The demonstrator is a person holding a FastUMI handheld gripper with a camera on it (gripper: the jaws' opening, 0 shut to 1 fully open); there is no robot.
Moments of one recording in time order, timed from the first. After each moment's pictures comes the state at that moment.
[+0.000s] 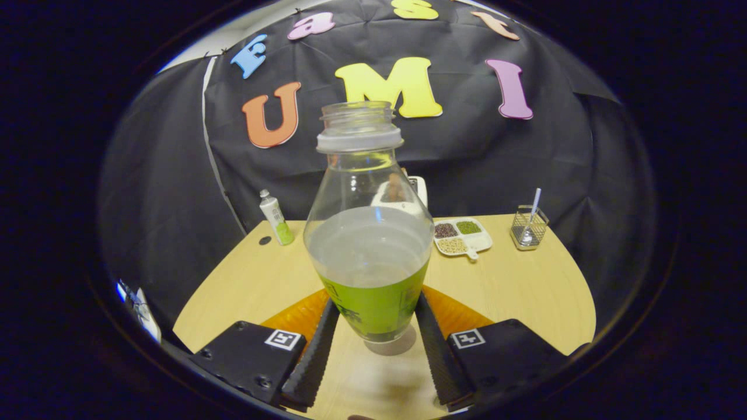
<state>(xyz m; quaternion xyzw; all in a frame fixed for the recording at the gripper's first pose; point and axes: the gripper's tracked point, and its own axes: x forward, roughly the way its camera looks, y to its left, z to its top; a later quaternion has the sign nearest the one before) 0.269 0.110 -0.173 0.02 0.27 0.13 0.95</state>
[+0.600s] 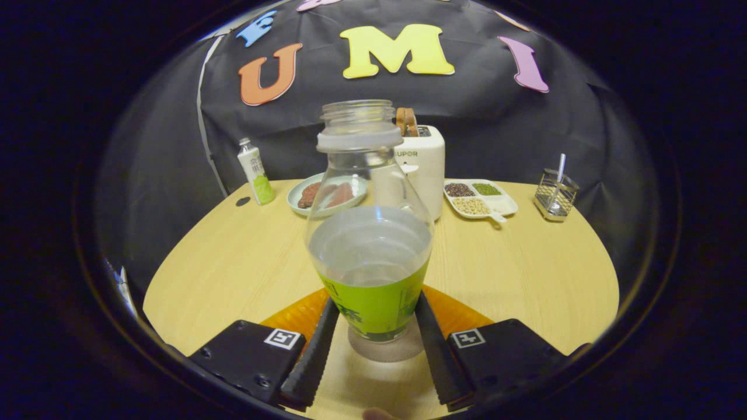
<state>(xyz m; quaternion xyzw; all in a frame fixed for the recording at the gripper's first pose) 0.312 0.128 -0.289 0.00 0.31 0.11 0.94</state>
